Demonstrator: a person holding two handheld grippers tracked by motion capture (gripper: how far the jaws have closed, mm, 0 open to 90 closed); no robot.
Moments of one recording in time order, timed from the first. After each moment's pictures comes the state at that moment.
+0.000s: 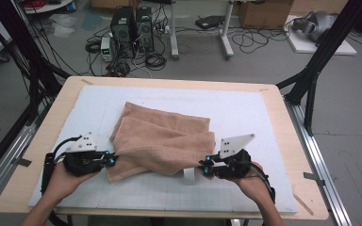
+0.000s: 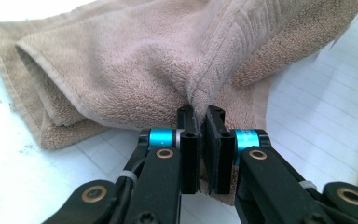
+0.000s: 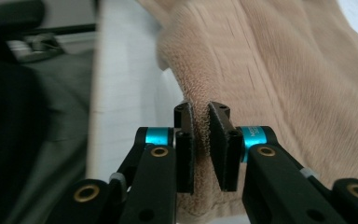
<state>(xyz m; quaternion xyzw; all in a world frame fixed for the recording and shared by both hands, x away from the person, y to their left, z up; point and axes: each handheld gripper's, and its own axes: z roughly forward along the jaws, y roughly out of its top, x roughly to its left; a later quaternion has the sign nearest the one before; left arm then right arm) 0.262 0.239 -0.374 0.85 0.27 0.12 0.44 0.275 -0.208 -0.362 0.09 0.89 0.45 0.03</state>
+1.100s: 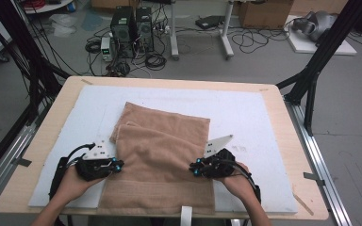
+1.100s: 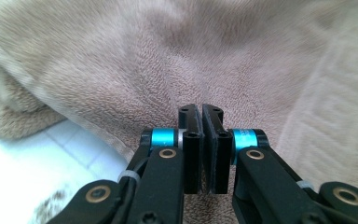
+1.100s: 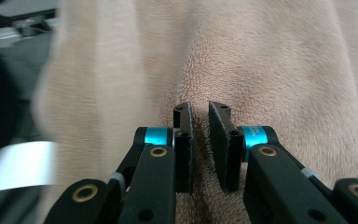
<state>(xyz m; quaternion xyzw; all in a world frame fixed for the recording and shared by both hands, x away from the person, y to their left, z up) 0.269 0.227 -0.415 0.88 0.25 0.12 0.40 0.297 -0.179 -0.404 0.12 0.91 0.41 0.01</state>
